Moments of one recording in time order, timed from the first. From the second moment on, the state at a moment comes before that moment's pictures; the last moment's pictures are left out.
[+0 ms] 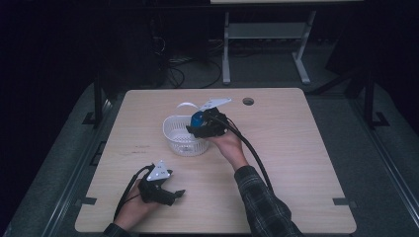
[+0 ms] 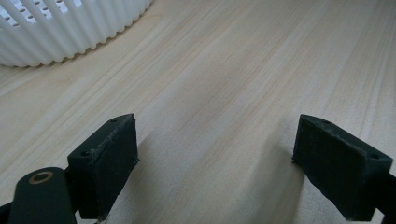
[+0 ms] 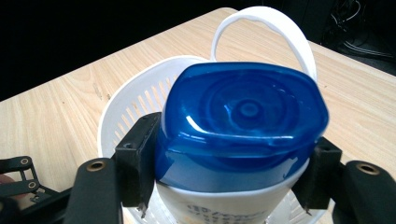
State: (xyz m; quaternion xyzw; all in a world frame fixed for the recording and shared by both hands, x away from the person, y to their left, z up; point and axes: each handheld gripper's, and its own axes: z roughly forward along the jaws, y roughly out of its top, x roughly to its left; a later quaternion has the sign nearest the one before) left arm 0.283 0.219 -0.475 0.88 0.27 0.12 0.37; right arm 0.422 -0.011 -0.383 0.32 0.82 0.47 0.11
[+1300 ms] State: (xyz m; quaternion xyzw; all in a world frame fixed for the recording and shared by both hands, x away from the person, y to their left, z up) left arm 0.284 0.217 -0.476 0.88 0.27 0.12 0.37; right arm 0.365 -0.097 -0.382 0.35 0.80 0.47 0.13
